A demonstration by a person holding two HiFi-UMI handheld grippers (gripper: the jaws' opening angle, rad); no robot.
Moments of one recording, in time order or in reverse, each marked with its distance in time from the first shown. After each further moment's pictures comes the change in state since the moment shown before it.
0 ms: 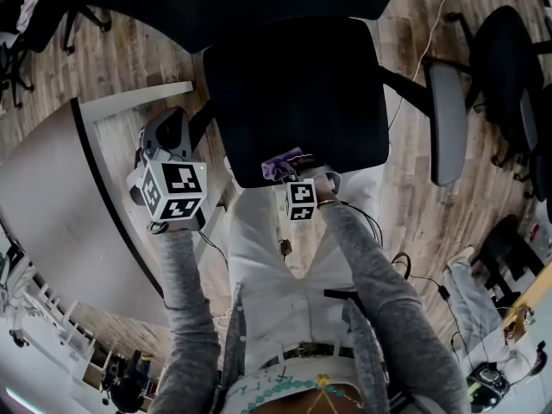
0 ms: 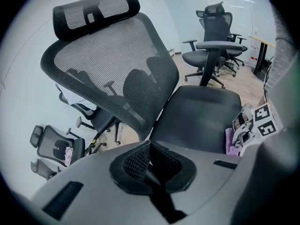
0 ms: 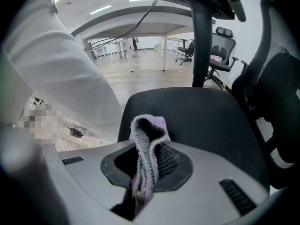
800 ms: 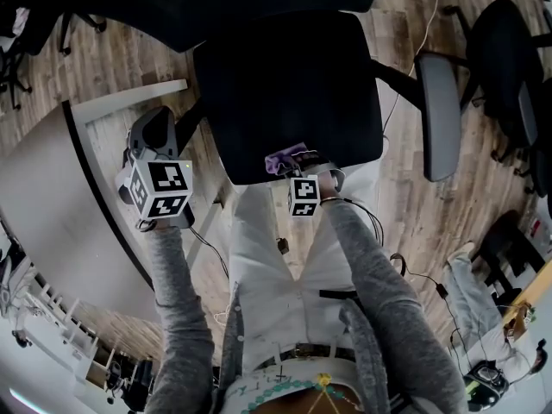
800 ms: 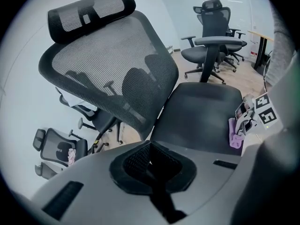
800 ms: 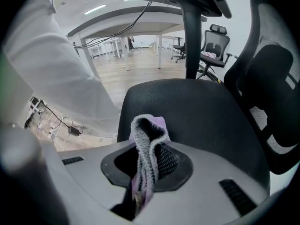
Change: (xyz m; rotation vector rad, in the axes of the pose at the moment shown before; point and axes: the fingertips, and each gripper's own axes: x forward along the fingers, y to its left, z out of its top) left arm -0.004 0.001 0.005 0.034 0.023 0.025; right arm -0.016 -0.002 -0.034 0.038 0.019 -0.039
